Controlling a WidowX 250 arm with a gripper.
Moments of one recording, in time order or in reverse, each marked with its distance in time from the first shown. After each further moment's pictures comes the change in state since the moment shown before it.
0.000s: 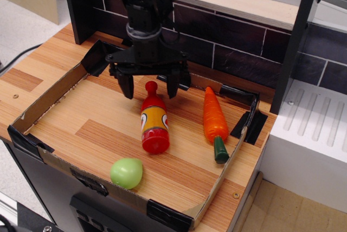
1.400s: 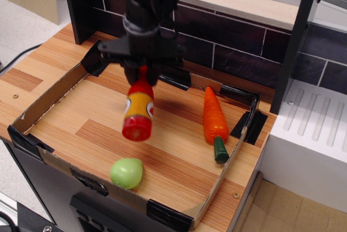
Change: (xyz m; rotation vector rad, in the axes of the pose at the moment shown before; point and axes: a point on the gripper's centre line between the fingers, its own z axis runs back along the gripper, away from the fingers) arm 0.007 0.015 0.034 0.073 -0.199 -0.019
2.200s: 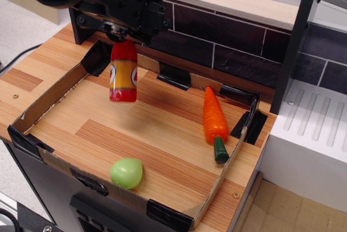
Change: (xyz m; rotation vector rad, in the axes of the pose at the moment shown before) arm 0.039 0.019 0.032 0.030 -0.584 0.067
